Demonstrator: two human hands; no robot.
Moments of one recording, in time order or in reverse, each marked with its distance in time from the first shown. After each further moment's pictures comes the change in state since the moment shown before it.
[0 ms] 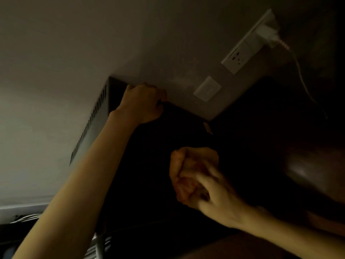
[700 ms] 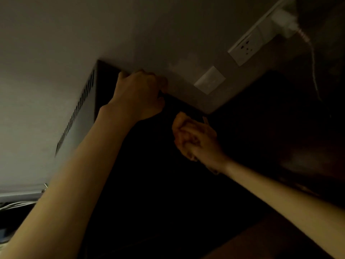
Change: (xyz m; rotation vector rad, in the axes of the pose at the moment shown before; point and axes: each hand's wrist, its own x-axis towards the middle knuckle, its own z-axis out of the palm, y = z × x) left_hand 0.004 0.004 0.003 -0.044 0.051 -0.060; right_hand 0.114 0.062 -0.002 0.050 0.152 0.006
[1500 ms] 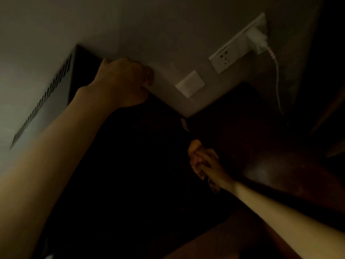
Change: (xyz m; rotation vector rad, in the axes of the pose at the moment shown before) left_hand 0.001 0.001 -0.005 -0.045 0.005 0.022; right_hand -0.078 0.086 -0.037 0.009 -0.121 0.408
